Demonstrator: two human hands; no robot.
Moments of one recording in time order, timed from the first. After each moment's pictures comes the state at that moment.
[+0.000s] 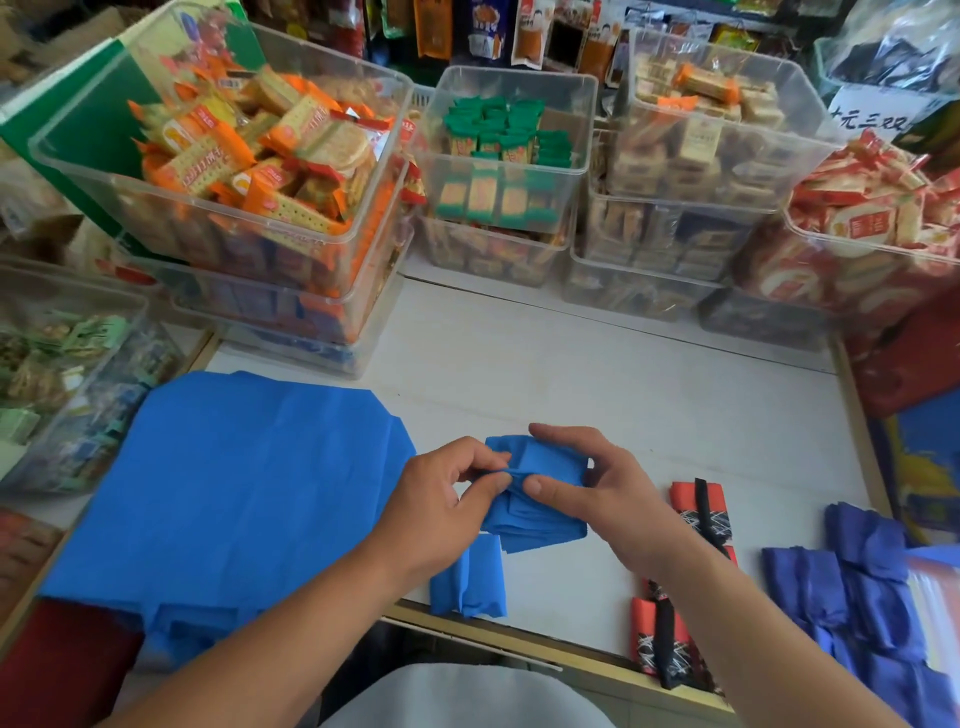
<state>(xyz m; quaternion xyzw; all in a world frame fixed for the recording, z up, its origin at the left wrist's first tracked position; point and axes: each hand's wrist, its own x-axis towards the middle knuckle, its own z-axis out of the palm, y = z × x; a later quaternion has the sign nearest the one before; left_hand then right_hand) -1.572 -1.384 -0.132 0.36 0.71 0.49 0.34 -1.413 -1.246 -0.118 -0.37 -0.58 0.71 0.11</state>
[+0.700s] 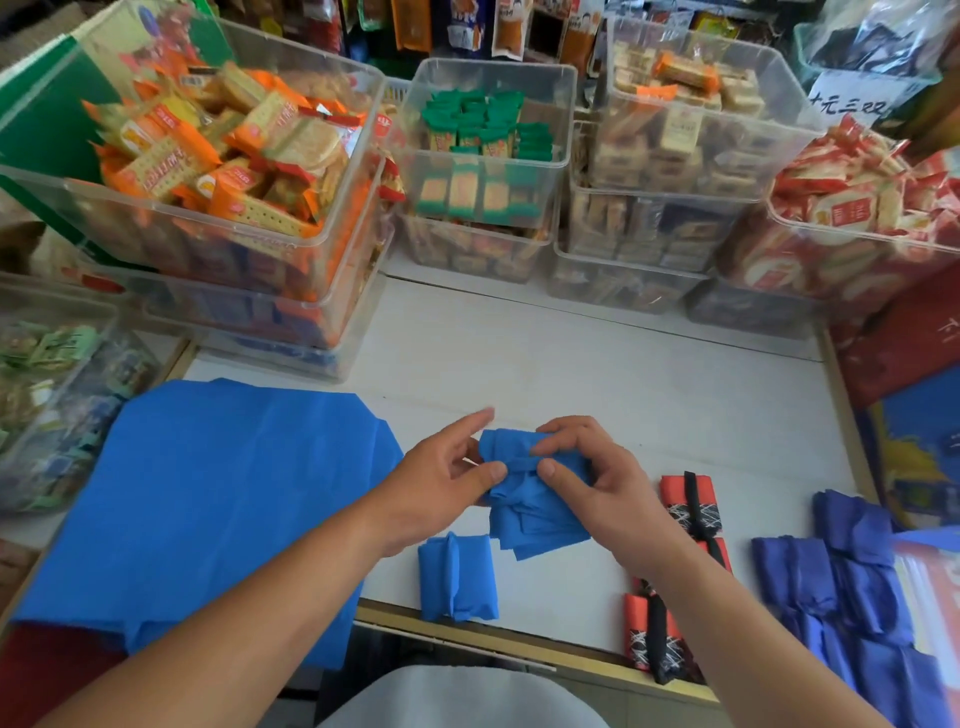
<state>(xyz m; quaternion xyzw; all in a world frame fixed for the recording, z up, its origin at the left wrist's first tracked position) -1.591 -1.353 -0.142 0.28 0.62 0.49 0.54 -1.408 -1.241 -0.125 -0.36 -0.67 0.63 0.17</state>
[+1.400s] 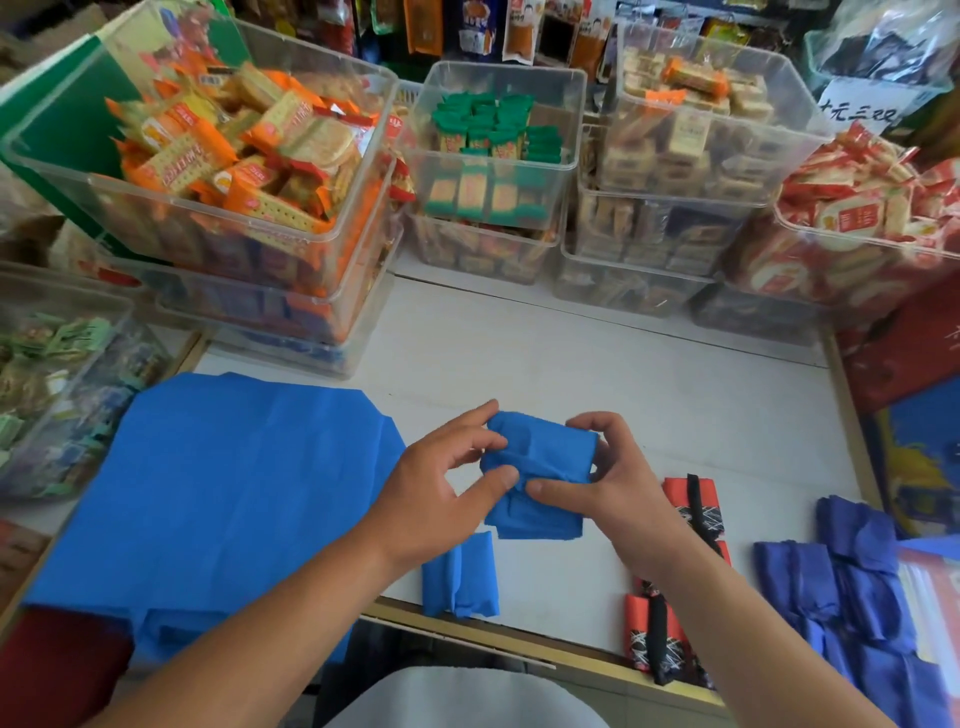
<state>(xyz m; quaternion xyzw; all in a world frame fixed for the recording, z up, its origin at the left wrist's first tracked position) -1.577 -1.375 -0.132 0.42 0.68 0.51 0.33 -1.405 -1.243 -0.112 -0.42 -0.54 0.71 0.14</state>
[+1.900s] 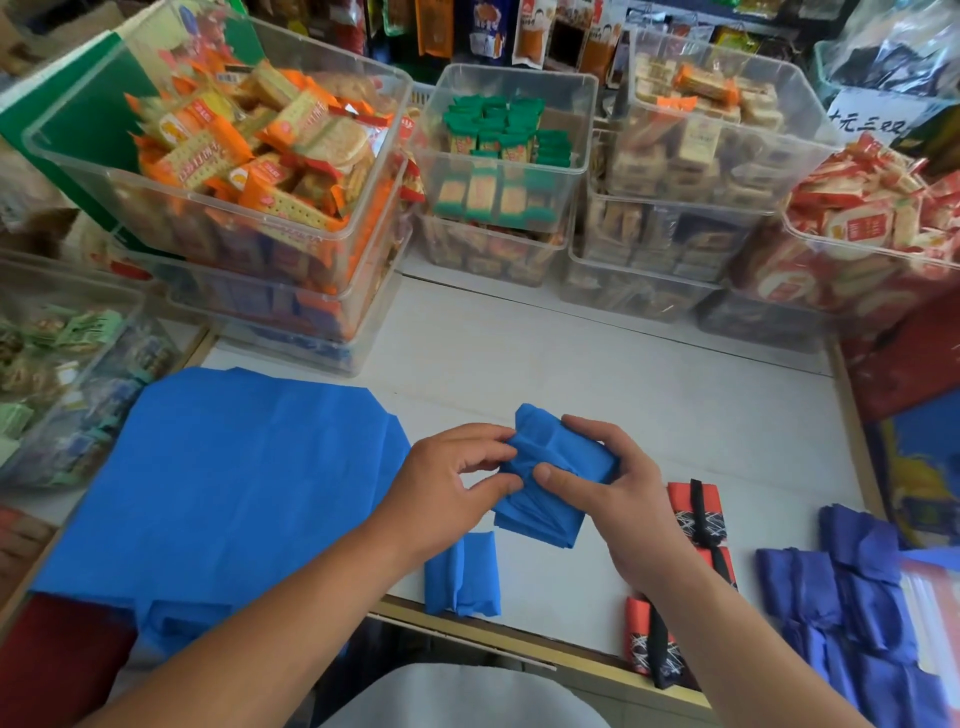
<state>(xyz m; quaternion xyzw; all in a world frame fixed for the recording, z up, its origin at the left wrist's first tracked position) -1.578 -1.371 -0.136 0.42 0.68 0.49 0.34 -1.409 -1.255 -0.109 -0.44 -0.53 0.69 0.21</state>
